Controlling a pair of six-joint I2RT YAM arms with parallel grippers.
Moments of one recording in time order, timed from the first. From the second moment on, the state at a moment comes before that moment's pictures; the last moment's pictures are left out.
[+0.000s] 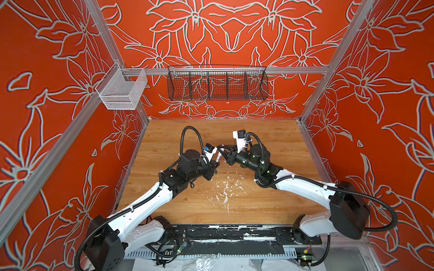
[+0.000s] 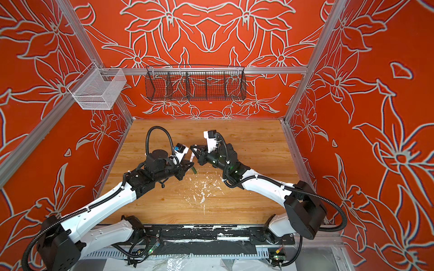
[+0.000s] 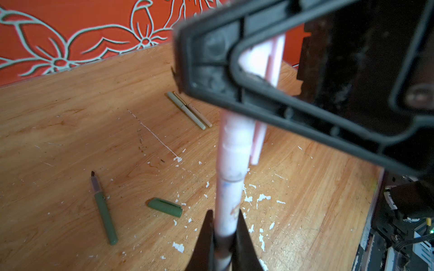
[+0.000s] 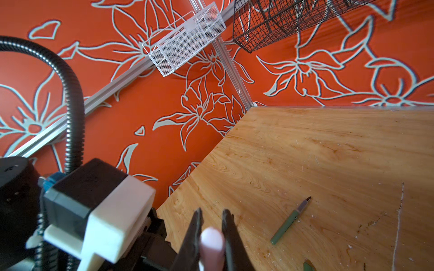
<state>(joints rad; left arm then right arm) -0.55 1.06 0.77 -0.18 0.21 -0.09 0.79 1.42 0.87 0.50 -0.22 0.57</state>
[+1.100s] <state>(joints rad) -0.48 1.08 0.86 0.13 0.31 -0.28 0.85 1.10 1.03 0.00 -0.15 0.38</state>
